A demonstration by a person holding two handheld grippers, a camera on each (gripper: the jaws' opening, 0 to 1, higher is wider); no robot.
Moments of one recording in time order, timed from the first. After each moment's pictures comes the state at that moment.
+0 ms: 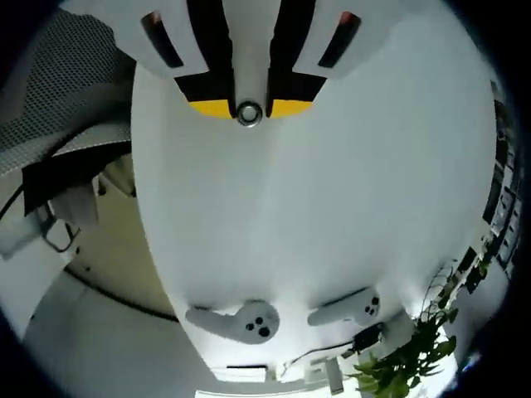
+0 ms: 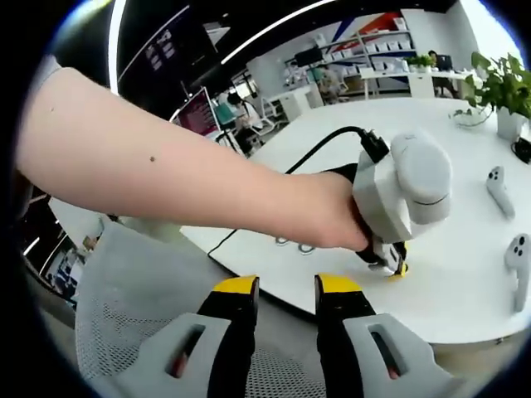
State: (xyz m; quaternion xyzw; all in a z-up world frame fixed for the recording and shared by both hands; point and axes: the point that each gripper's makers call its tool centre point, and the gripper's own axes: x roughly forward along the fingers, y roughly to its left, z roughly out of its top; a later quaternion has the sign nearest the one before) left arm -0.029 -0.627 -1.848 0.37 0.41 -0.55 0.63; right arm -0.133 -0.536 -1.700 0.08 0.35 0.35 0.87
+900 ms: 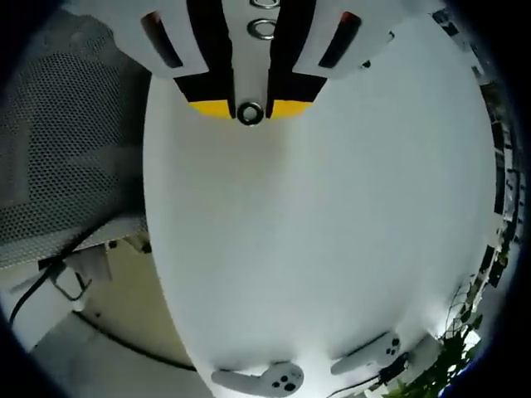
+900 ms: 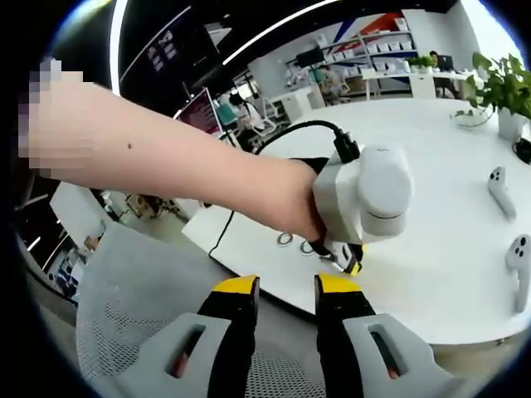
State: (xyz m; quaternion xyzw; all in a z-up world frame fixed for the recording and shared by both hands) left arm -0.045 -0.550 -1.851 0.47 0.46 -0.53 0.53; right arm -0.133 -0.535 -1.699 0.08 0.35 0.35 0.86
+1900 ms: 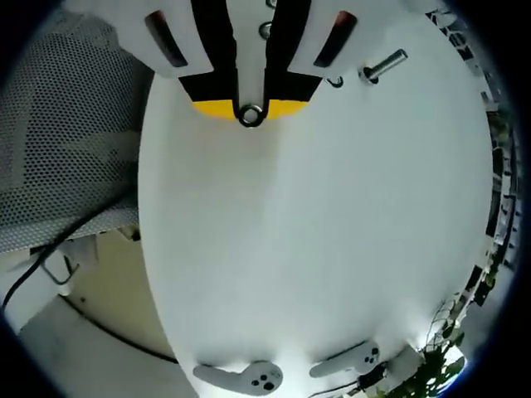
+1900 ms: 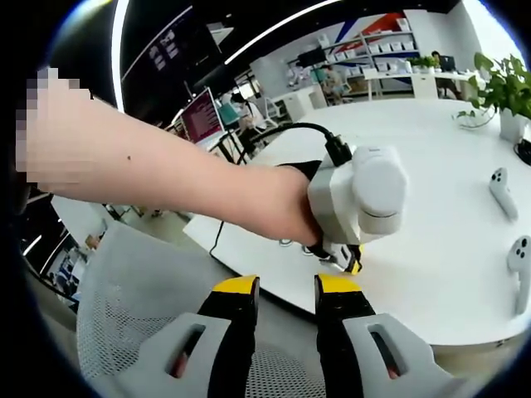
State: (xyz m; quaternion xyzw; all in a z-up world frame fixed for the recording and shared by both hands) left arm -0.046 -0.544 -1.849 0.42 0.49 -0.49 0.58; right arm -0.135 -0.533 -1.698 0.08 0.35 0.35 0.86
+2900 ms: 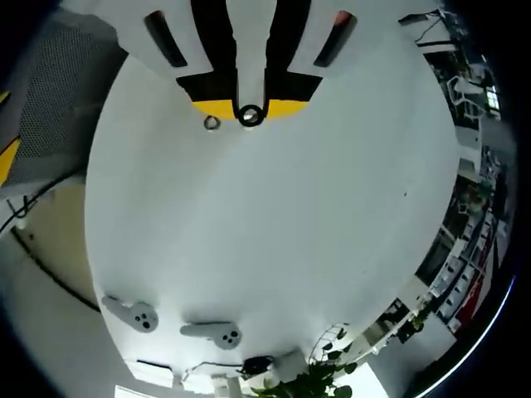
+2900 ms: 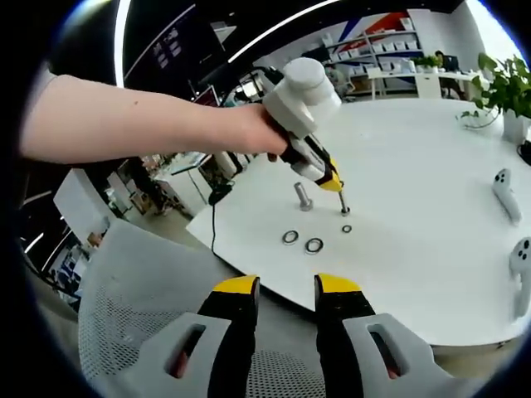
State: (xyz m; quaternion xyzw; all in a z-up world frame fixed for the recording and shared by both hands) left arm 0.054 -0.476 -1.769 0.34 0.47 -0.36 0.73; right arm -0.137 -0.531 -1.698 0.08 0.35 0.36 0.86
